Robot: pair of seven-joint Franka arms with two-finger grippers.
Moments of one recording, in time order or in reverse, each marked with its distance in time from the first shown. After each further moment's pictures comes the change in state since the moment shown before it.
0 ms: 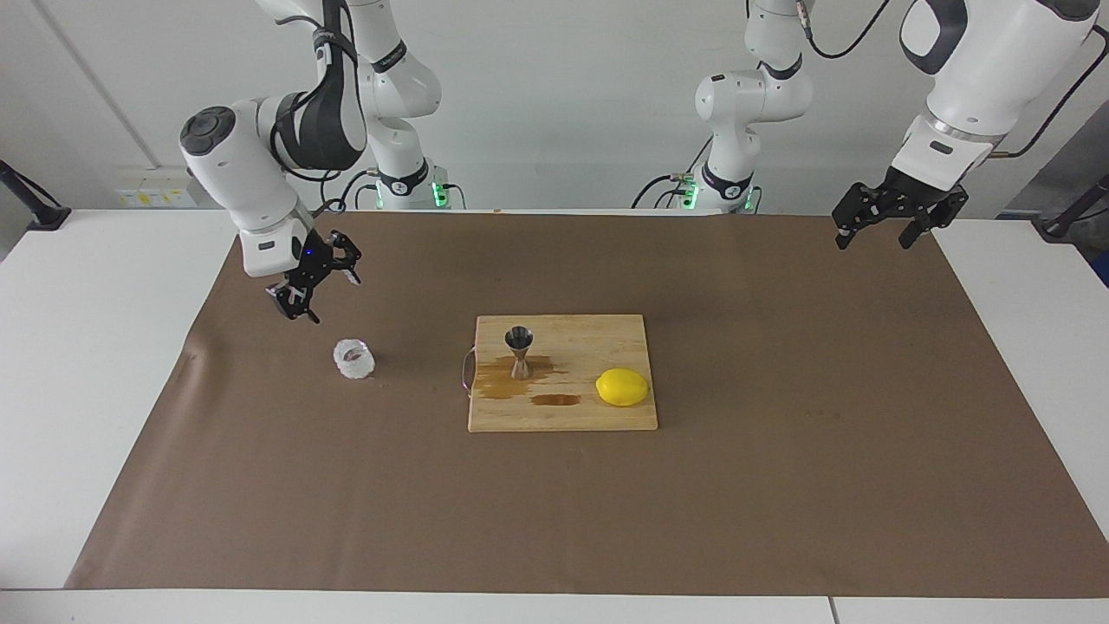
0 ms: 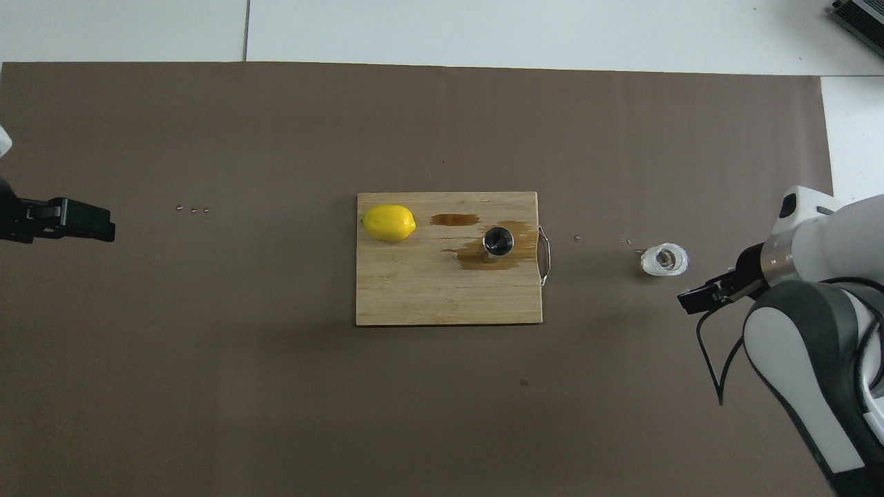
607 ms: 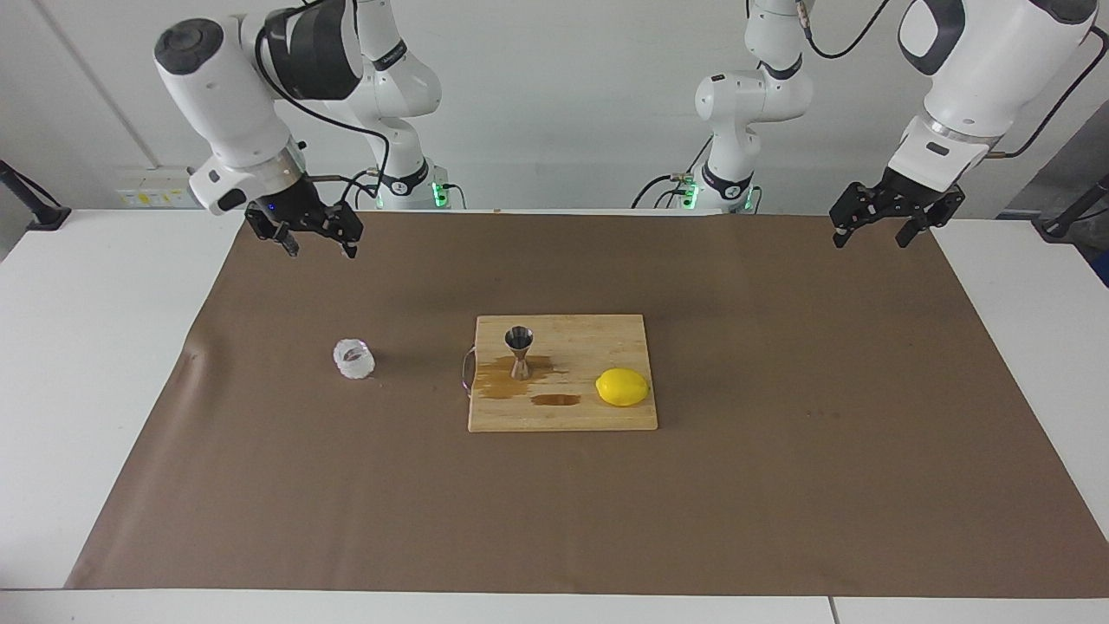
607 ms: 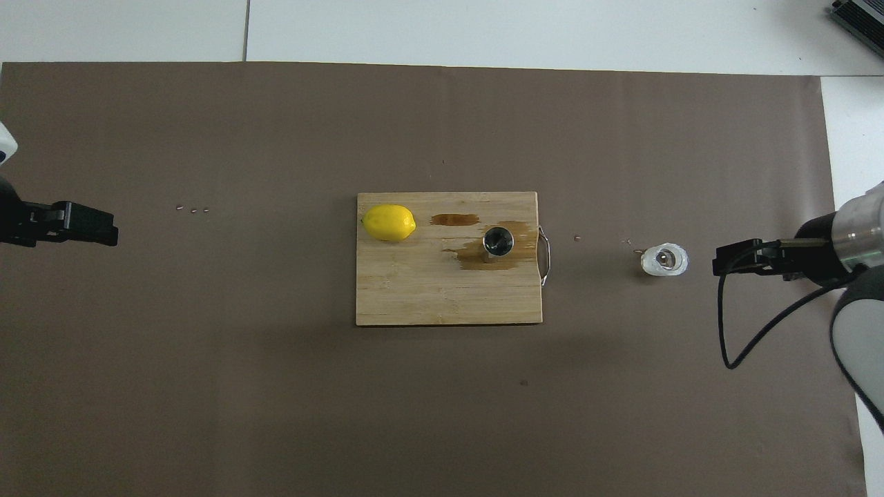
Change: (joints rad) left arm -0.001 0.000 -0.007 -0.001 0.000 -0.015 0.000; right arm -0.001 -0.028 -0.003 0.295 -0.001 -0.240 0.397
